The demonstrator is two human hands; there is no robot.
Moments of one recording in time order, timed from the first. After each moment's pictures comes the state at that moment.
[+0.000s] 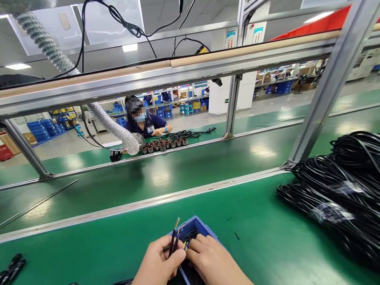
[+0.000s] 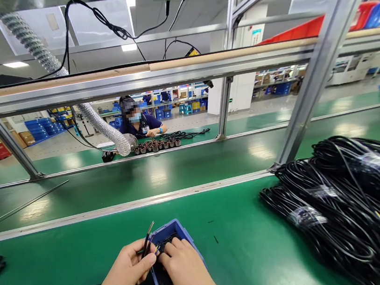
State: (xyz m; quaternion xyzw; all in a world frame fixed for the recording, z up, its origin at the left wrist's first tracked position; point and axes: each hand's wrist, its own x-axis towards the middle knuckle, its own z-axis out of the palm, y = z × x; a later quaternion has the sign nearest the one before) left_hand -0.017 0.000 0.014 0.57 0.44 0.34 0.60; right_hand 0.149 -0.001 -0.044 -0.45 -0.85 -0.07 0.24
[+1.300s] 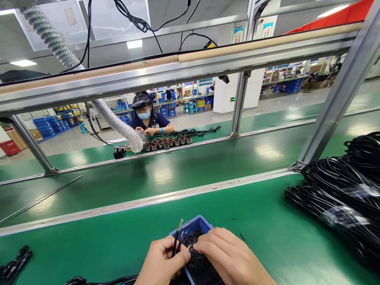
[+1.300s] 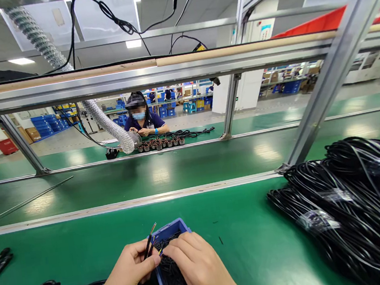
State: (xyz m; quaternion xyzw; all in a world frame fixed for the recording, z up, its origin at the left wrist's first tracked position) left_hand -0.016 -0.002 0.015 0.55 0.44 0.35 0.62; right_hand 0.174 -0.016 0.008 -0.31 -0.85 -0.04 0.42
